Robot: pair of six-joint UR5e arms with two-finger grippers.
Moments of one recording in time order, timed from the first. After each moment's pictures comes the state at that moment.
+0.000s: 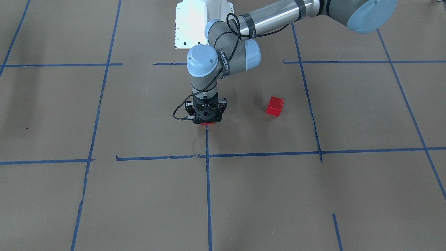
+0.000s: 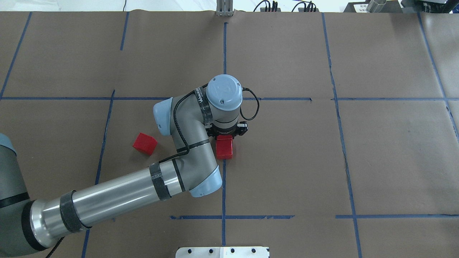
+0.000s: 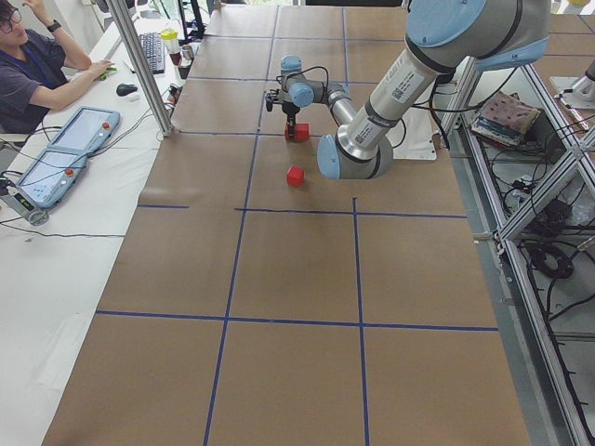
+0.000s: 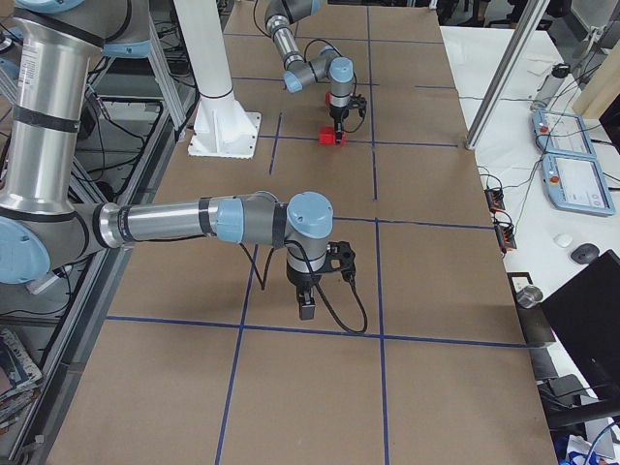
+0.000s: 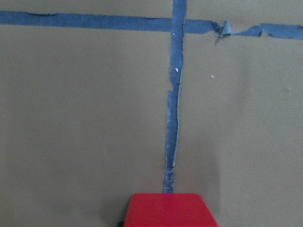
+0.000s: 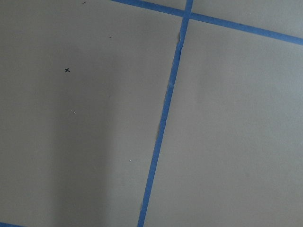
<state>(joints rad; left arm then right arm) -0.49 -2.53 -1.24 -1.67 -1.87 -1.27 1.54 -1.82 1.95 -1.75 2.27 -0.21</state>
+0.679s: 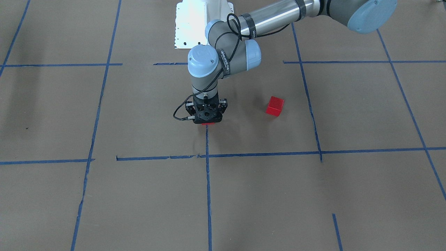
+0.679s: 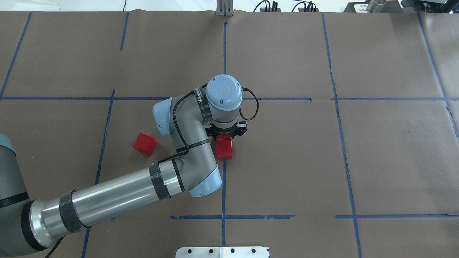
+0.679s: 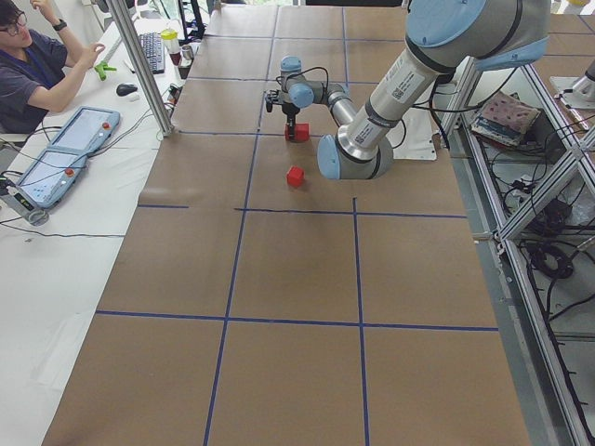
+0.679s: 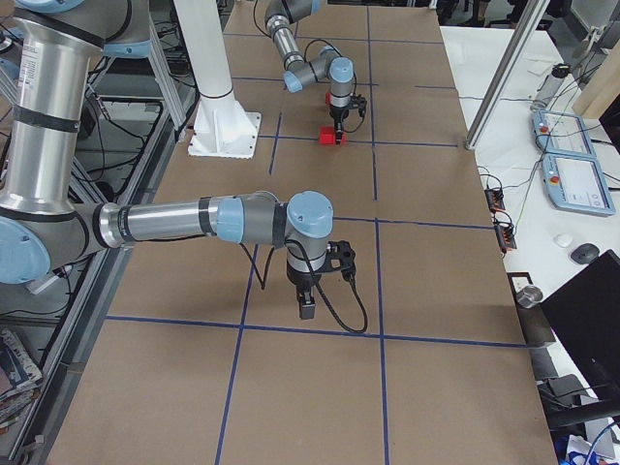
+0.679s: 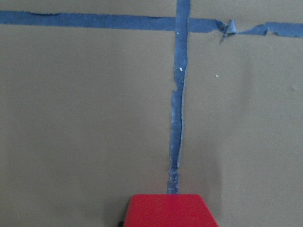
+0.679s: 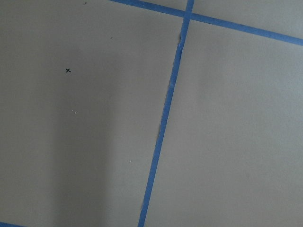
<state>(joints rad) -0.49 -2.53 -1.25 -1.68 -1.87 -1.26 1.54 -1.82 1.96 -1.75 2.28 -0.21</state>
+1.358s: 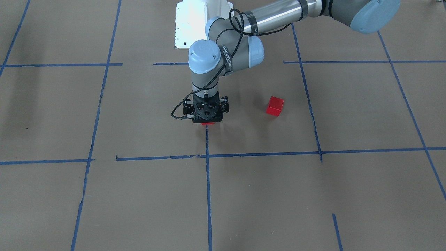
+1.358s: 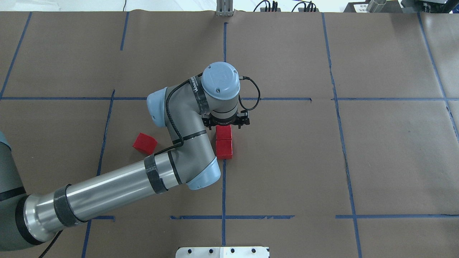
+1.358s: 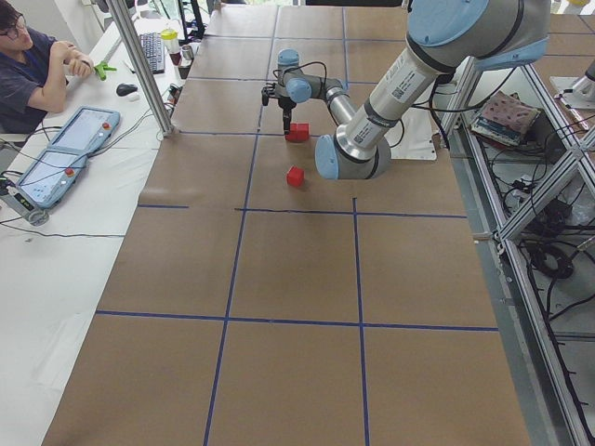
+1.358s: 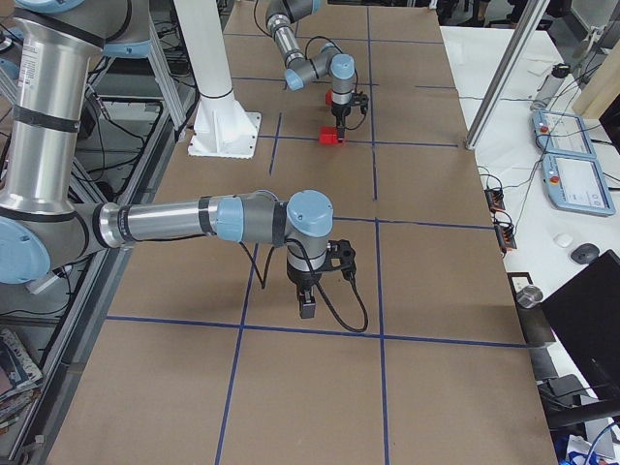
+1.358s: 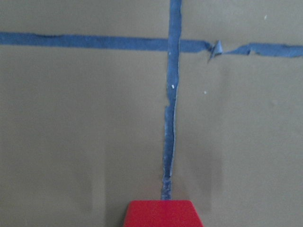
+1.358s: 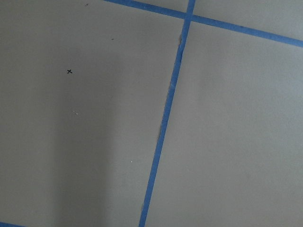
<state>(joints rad) -0.53 -2.53 -1.33 -1.64 -1.88 -1.24 1.54 -1.82 1.96 -1.75 2.28 -0.21</state>
